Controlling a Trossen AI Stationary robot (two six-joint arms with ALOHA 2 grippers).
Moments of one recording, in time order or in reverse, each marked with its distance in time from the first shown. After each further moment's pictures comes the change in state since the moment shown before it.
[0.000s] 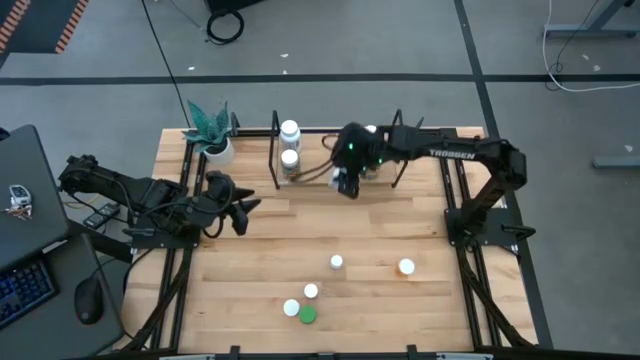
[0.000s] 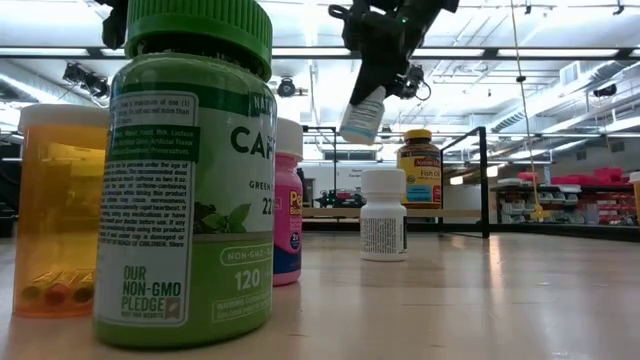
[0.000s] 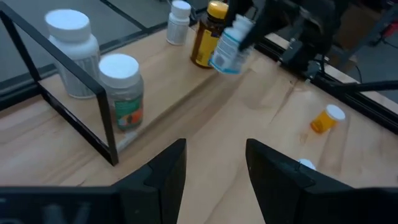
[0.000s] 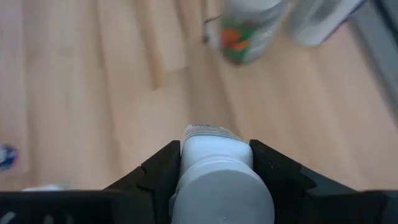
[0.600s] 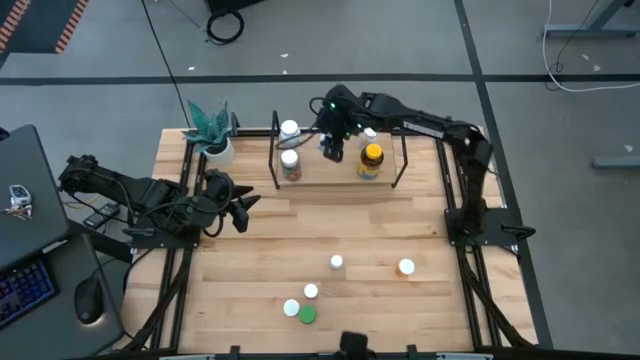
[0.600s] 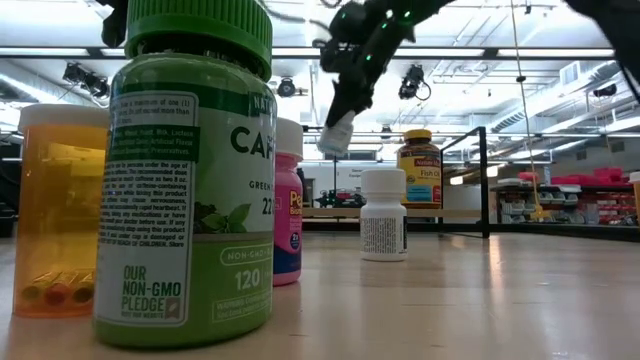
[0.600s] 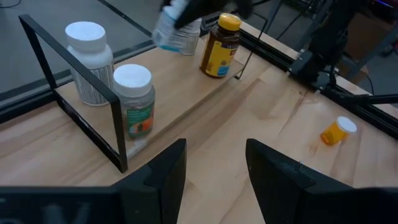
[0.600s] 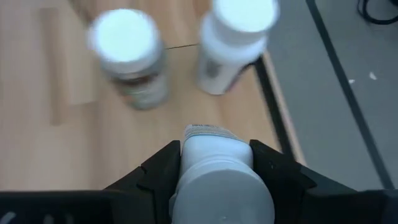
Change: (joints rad) left arm 0.000 0.000 0.000 -0.001 -0.054 -0.010; right arm -0.219 0.278 0.350 -0.045 -0.007 -0.272
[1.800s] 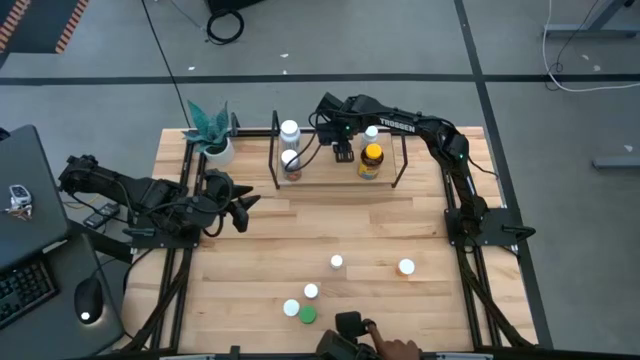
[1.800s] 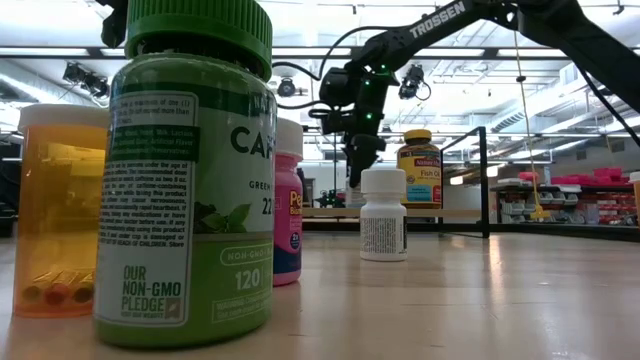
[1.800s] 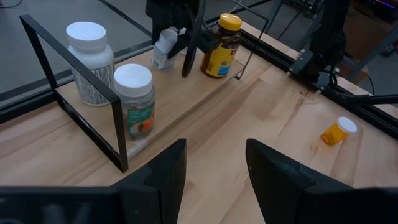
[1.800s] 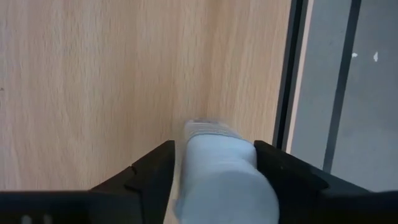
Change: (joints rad) left arm 0.000 0.000 0.000 -0.002 -0.002 0.000; right arm -0.078 0.225 0.077 -0.163 0.116 -0.404
